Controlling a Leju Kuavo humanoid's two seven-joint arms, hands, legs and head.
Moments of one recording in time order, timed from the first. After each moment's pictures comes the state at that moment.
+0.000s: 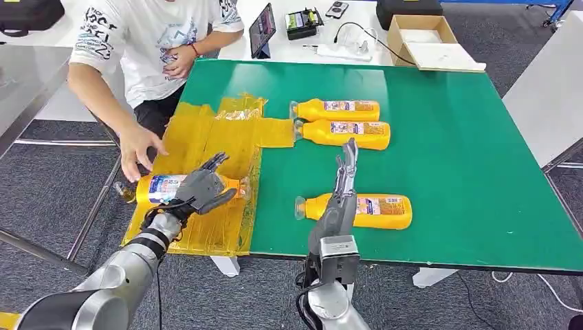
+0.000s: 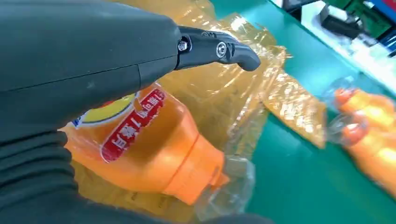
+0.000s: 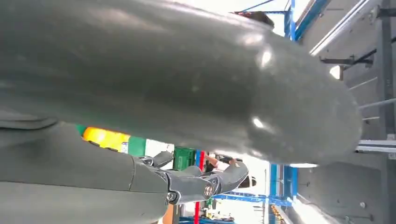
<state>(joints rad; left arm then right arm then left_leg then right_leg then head) -0.67 -0.13 0.15 -0.32 -1.08 -0.05 -0.52 -0.16 0.28 0.62 -1.39 0.21 -0.61 -0.70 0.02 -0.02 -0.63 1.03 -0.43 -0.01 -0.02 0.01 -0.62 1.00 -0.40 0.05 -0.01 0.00</state>
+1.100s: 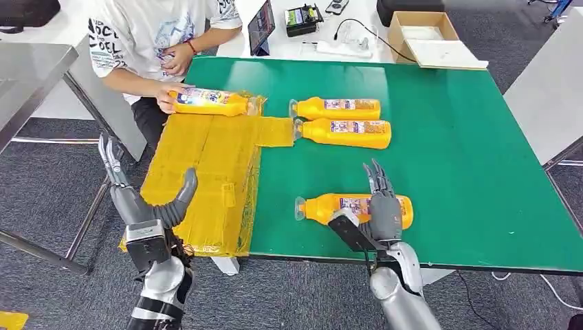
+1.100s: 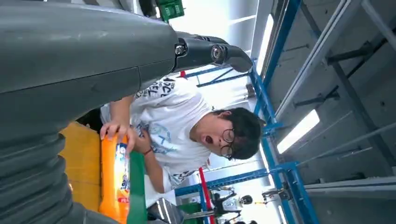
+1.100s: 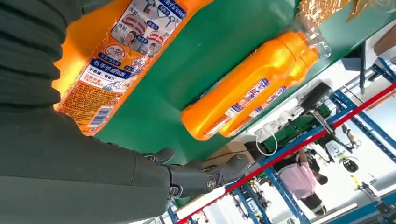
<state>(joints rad) -0.10 -0.29 -0.17 -1.47 -0.47 0.70 -0.67 -0.24 0.05 0.27 -1.08 0.92 -0.43 -0.33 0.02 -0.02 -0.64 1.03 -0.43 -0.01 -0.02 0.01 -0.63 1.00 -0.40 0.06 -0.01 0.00</state>
